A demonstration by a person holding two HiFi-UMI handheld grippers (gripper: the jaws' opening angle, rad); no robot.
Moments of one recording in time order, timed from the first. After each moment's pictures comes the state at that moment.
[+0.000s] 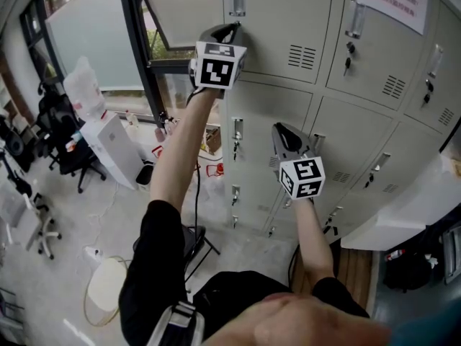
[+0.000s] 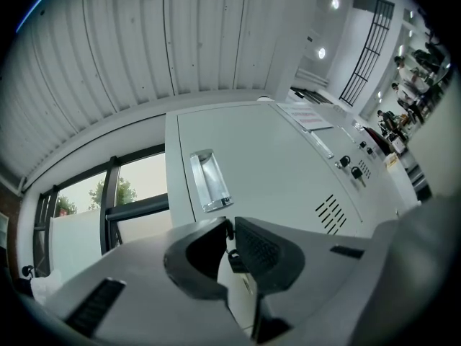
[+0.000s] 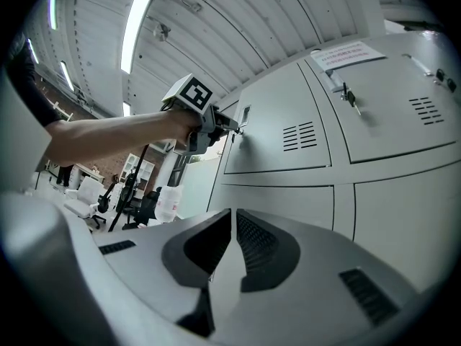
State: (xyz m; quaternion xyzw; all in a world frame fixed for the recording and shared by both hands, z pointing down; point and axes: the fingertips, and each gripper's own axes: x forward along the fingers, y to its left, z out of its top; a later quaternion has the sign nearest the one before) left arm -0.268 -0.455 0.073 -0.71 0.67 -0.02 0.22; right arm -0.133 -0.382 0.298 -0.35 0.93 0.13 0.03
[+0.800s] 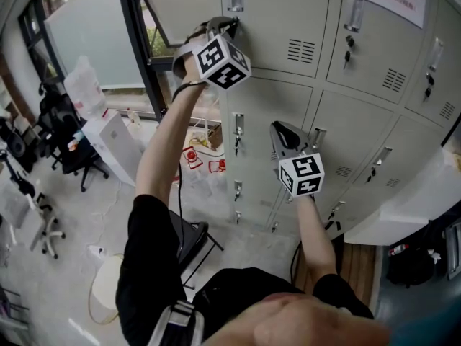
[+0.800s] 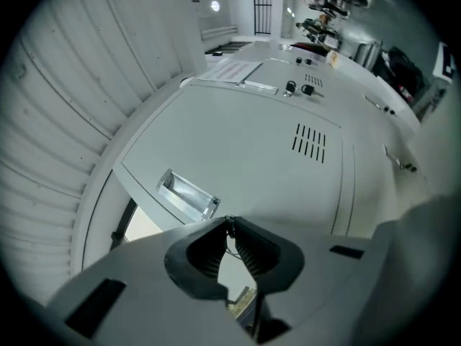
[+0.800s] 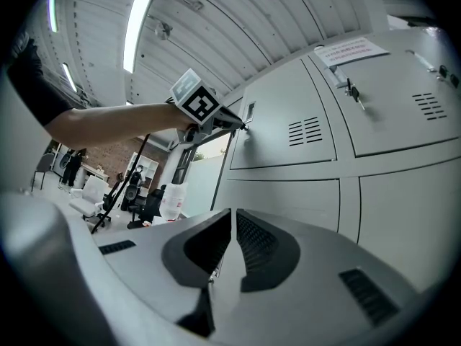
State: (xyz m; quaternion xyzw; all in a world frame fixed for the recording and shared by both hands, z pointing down) left arm -0.258 -0.458 0.081 -0.58 0.64 -0.30 0.40; right arm -0.138 -0.376 0.309 -0.34 0.93 0.13 0.01
